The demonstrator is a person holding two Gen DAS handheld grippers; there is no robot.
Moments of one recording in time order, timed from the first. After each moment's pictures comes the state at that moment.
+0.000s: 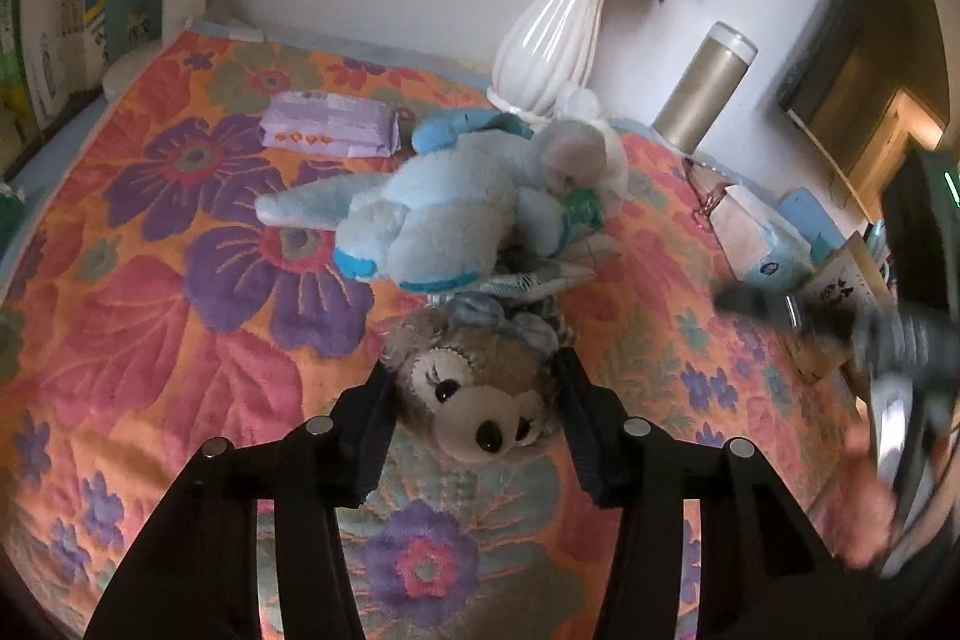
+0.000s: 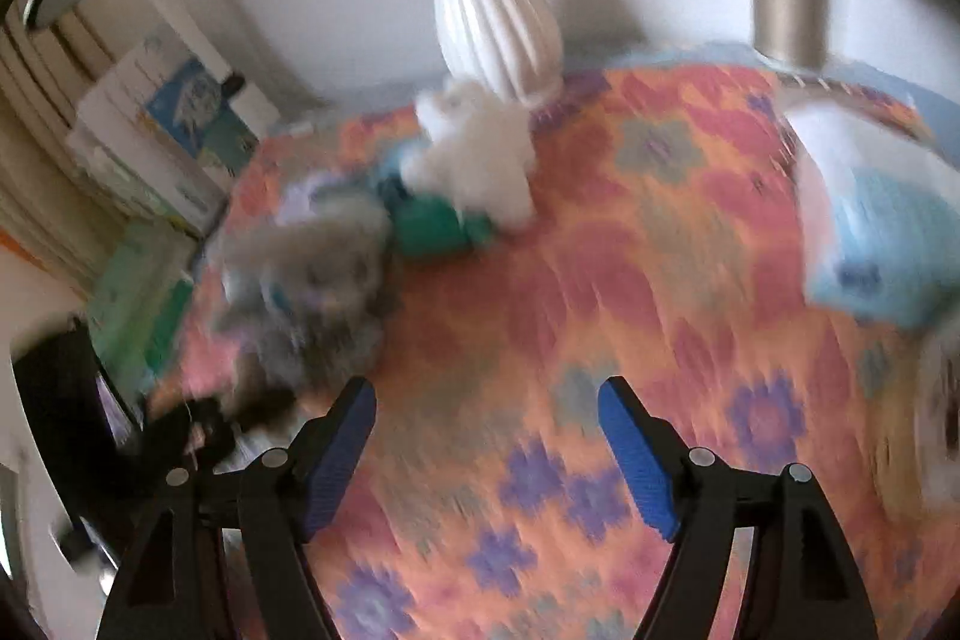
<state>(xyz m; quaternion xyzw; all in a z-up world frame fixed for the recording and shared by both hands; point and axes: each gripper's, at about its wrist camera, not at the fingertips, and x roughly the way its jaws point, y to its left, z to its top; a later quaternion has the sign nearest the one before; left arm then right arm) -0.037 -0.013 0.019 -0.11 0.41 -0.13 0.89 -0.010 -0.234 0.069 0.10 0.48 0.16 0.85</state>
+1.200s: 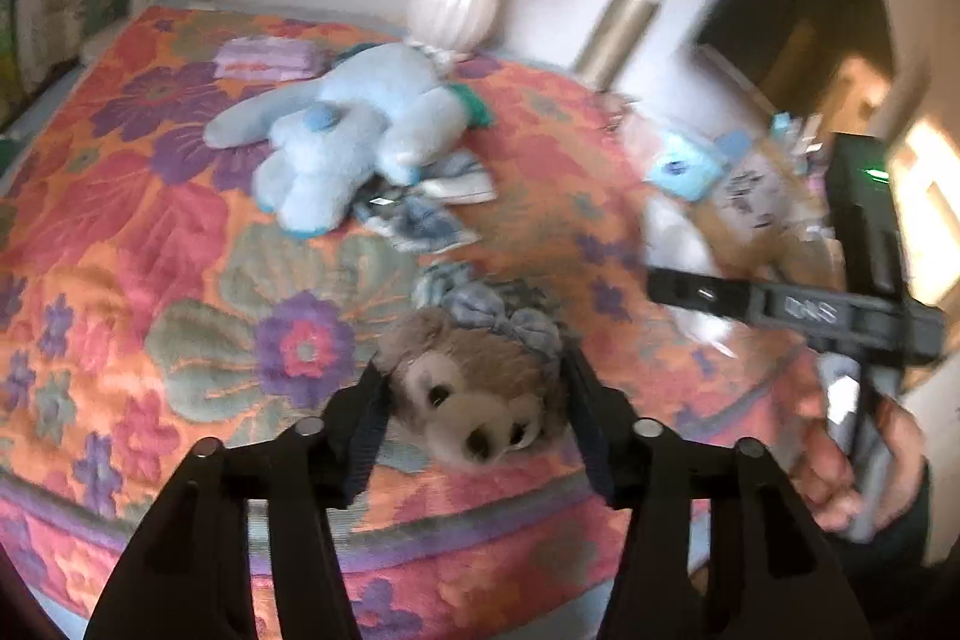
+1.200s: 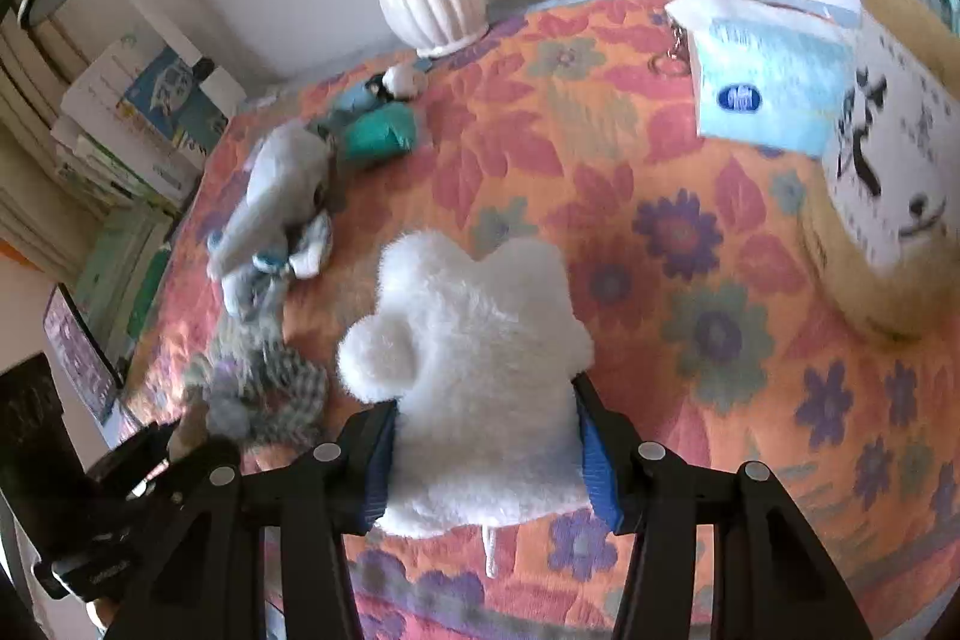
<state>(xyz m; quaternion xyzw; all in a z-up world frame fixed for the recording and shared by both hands) -0.115 -0.045 0.014 -0.10 0.43 -0.18 0.88 -0.090 -0.272 0.021 0.11 0.50 0.12 0.85</state>
